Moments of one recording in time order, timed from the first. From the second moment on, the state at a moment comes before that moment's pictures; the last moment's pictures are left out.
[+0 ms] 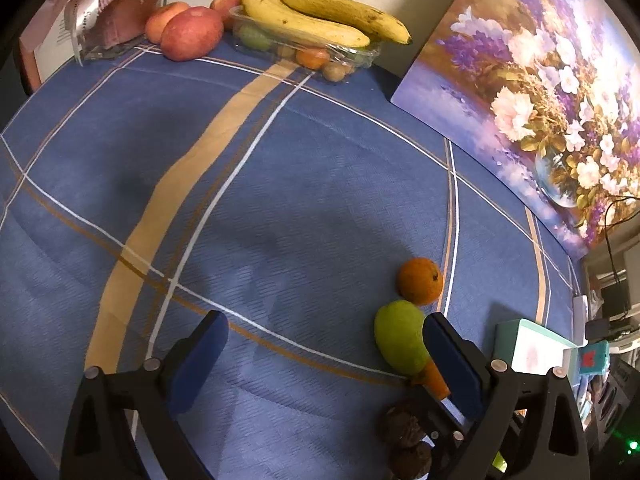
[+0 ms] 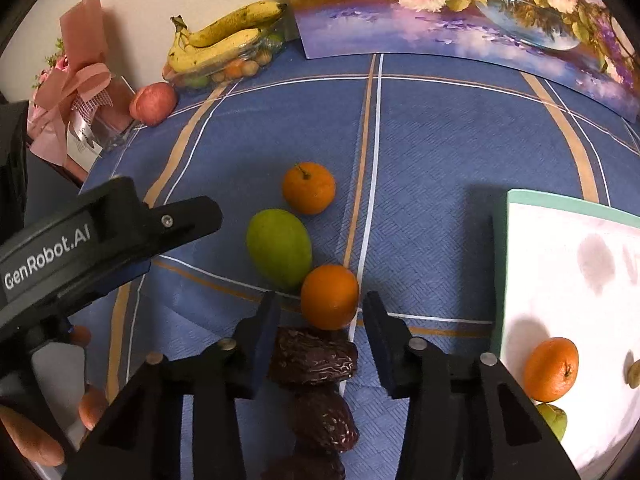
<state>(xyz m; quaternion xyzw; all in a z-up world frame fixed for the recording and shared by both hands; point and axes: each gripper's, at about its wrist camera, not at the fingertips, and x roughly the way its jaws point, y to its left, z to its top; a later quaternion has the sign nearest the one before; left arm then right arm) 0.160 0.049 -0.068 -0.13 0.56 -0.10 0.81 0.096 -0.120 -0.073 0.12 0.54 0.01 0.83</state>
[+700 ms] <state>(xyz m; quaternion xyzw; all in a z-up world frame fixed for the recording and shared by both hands) 0.161 0.003 -0.090 -0.13 0.59 -0.16 0.78 0.085 -0.149 -0.062 0.13 0.54 -0.01 0.83</state>
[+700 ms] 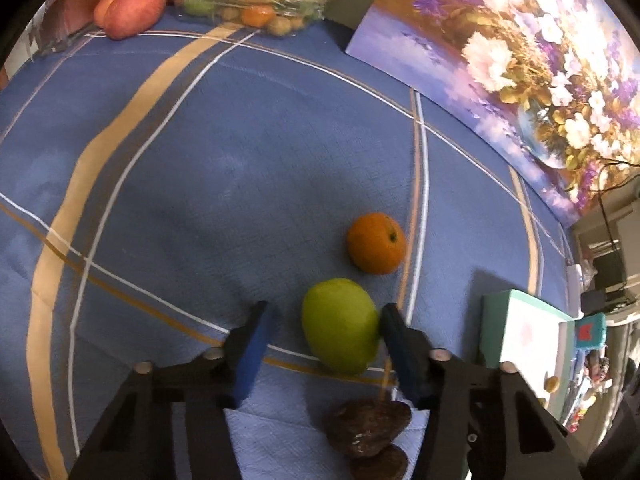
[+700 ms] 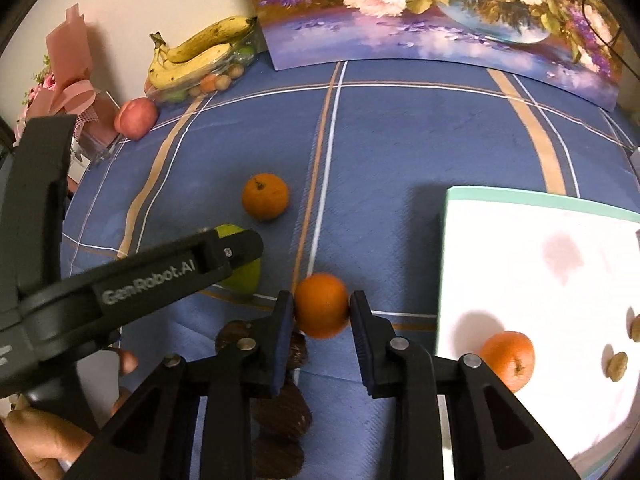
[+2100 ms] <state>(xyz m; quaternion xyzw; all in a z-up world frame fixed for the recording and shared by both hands) 0.148 0.046 -0.059 -0.18 0.56 -0.13 0.80 0.082 -0.160 -0.070 0.16 0.53 -0.01 0.83</state>
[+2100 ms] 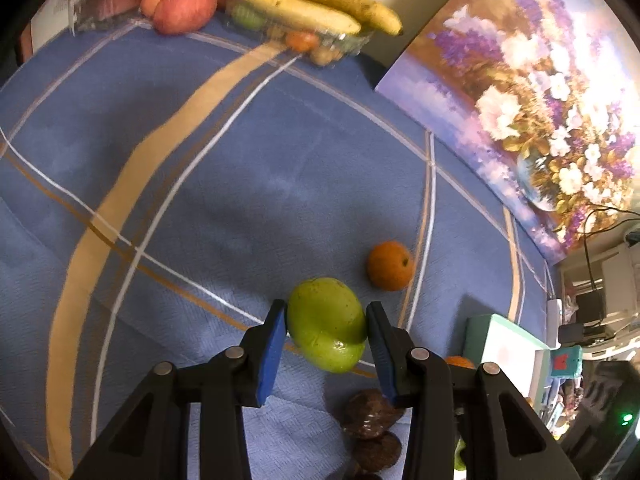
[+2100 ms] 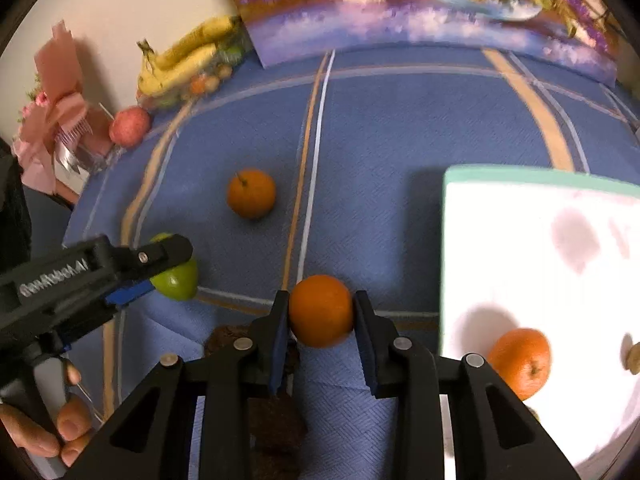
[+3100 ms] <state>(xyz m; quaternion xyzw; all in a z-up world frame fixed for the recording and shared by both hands) 0.053 -0.077 0.007 -0.03 0.50 -0.29 0.82 -0.010 -0.273 0.008 0.18 0.47 -0.15 0.85</state>
